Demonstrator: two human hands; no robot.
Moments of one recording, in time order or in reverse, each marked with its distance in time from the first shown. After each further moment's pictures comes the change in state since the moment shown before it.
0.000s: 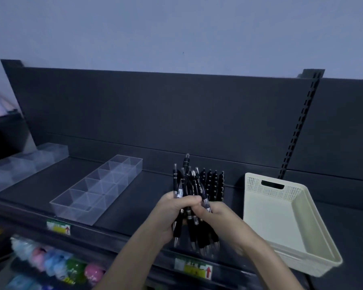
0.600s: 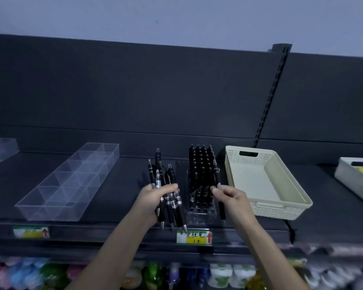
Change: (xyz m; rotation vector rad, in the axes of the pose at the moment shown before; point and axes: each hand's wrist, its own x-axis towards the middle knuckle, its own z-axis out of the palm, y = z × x) left_hand 0.024 -0.032 -0.067 -0.046 0.090 -0.256; right_hand -0.005 0.050 0.026 0.276 0.664 0.088
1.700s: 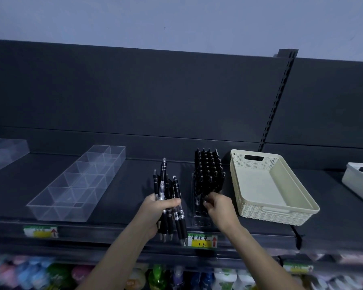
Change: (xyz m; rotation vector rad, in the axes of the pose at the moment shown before) left_hand -0.003 -0.014 -0.016 0.124 -0.055 0.090; right_hand 0.033 0.035 0.029 -0.812 -0.001 -0.202
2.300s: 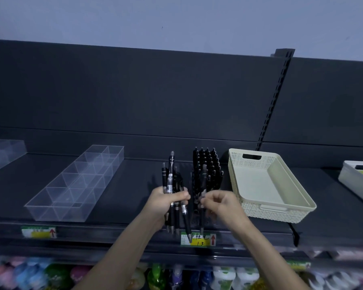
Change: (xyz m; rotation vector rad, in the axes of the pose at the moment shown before) left_hand 0.005 0.008 0.019 0.025 -0.054 0.063; right_hand -0.030 -0.024 -0.037 0.637 -0.177 0.056
